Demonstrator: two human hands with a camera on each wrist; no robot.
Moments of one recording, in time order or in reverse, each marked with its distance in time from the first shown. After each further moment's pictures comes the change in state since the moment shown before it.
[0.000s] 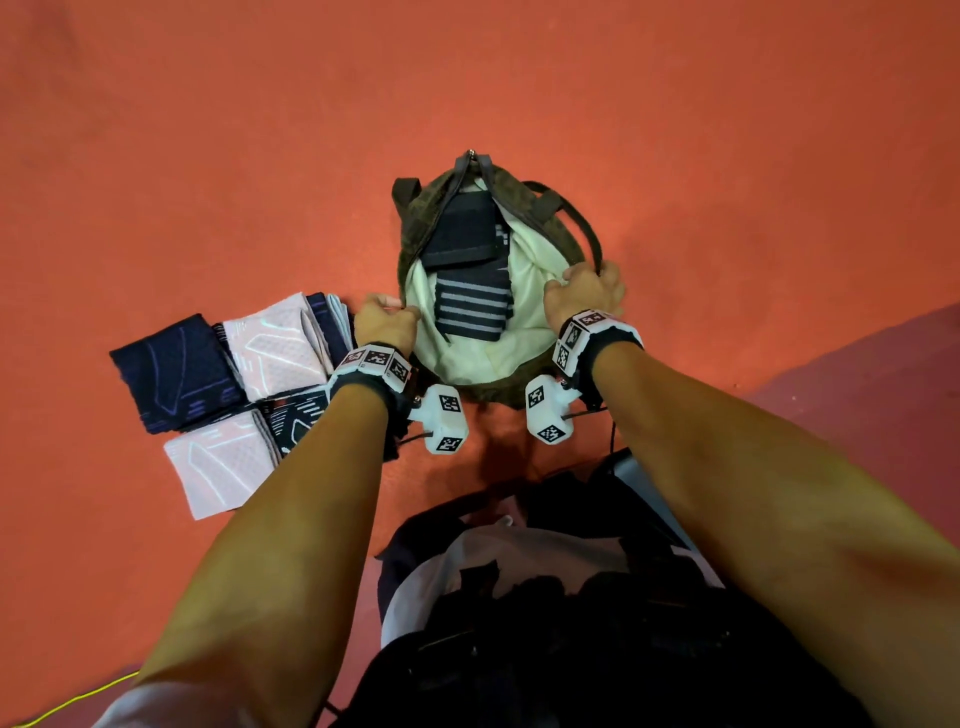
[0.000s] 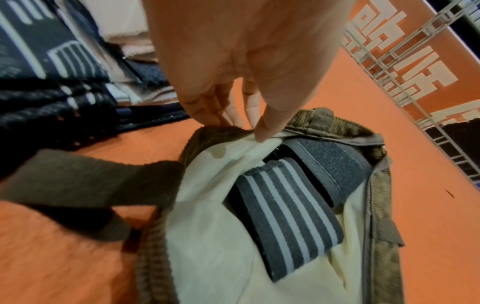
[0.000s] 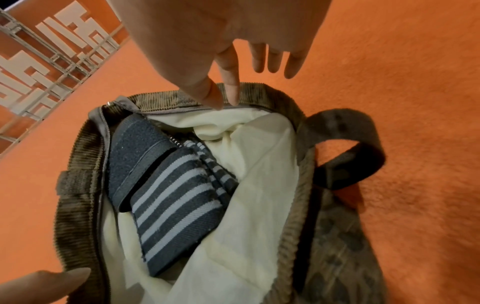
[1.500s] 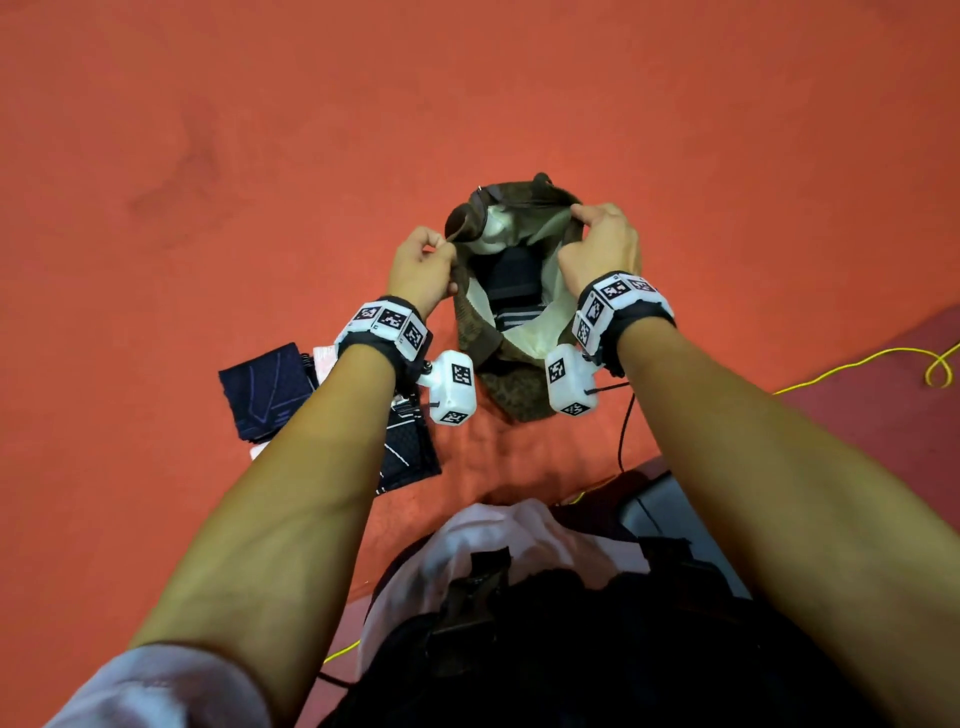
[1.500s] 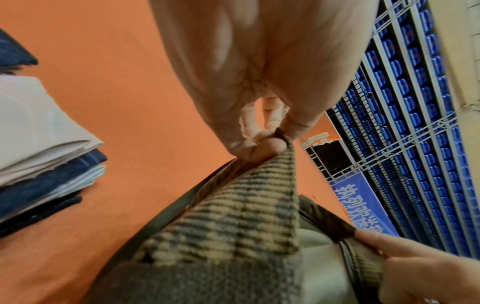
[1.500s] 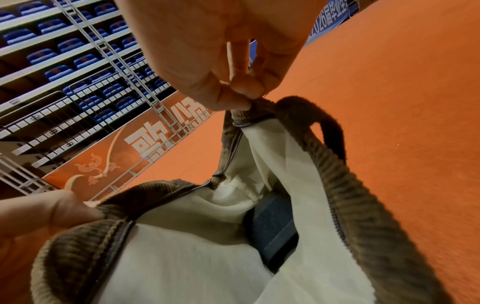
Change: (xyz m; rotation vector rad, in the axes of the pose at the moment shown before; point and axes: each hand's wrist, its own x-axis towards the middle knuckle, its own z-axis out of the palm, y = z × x) left_hand -0.096 0.110 -0.094 -0.274 -0.223 0.492; right_hand -0.129 -0.088 -0.120 0.217 0.323 -0.435
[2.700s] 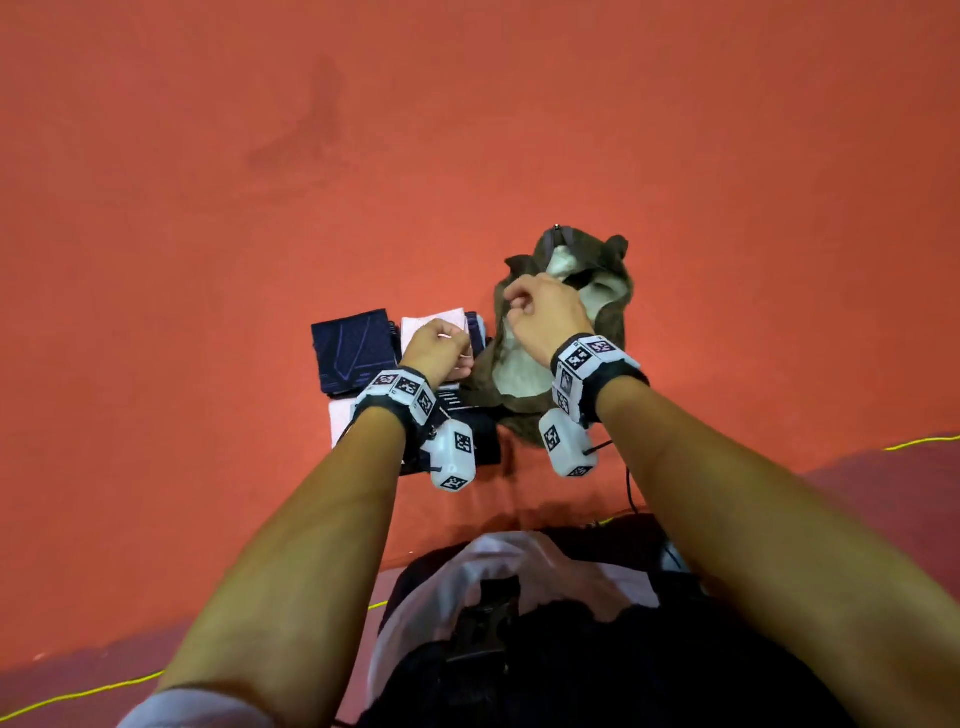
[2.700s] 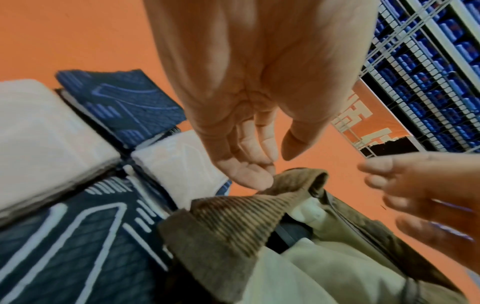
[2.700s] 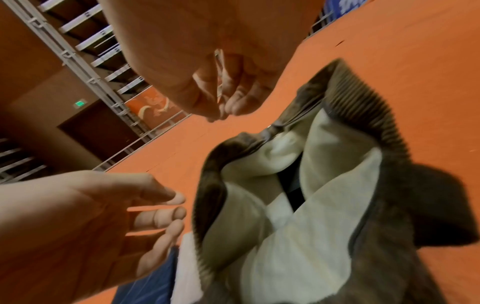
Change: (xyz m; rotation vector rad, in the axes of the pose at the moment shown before) left_hand -0.052 -0.093 -0.107 -0.038 0.060 -0.344; right_hand -0.091 -0.068 0.111 -0.024 -0.469 -0.309
